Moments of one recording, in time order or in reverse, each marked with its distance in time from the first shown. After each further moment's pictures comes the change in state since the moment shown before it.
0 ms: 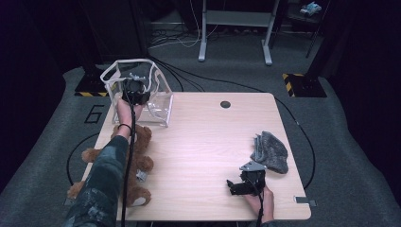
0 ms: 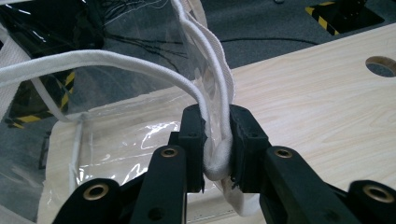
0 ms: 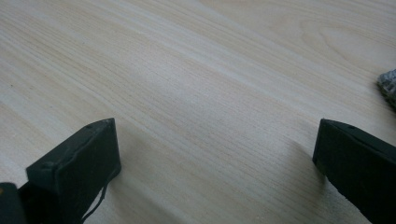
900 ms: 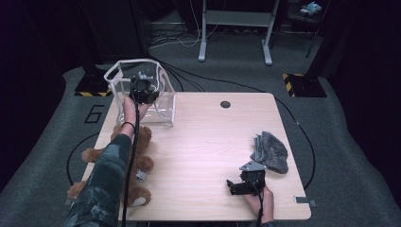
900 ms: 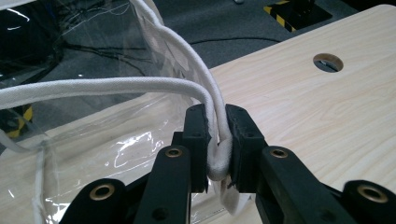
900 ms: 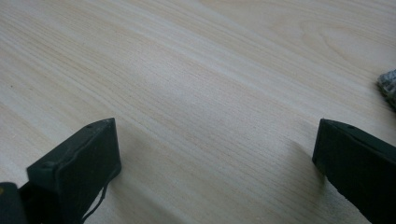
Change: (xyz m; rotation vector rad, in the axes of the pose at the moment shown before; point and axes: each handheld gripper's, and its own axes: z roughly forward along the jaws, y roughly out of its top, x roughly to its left) left arm -0.017 0.010 0.006 -0.015 -0.140 0.062; right arm 0.000 0.000 0.000 0.001 -0.002 -0.003
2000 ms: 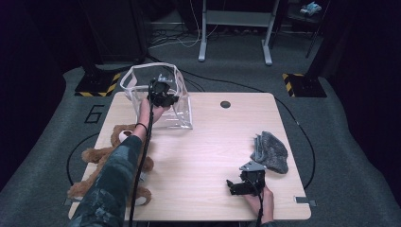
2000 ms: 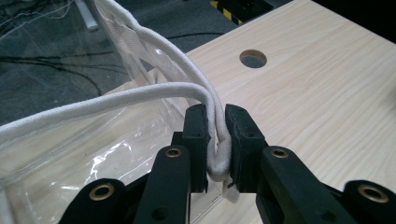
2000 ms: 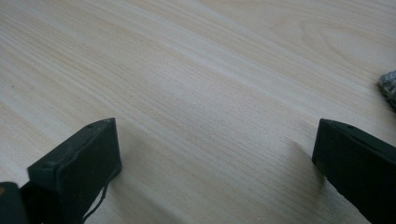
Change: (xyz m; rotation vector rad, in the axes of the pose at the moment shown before) left arm -0.055 0.014 0.012 0.014 -0.185 0.070; right arm 0.001 0.000 0.000 -0.003 0.001 0.012
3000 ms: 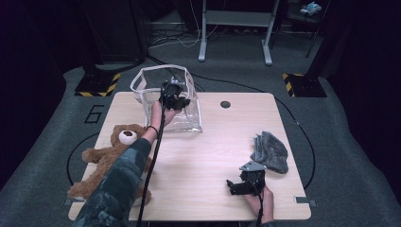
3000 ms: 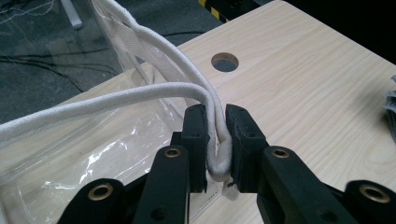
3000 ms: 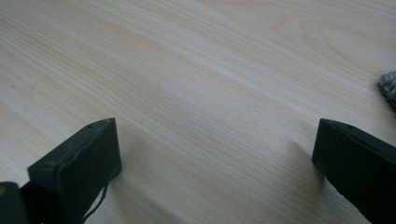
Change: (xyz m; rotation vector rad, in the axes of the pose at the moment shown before) left arm -0.039 0.011 0.009 0.023 -0.030 0.000; right arm 0.000 0.000 0.000 0.000 -0.002 0.006
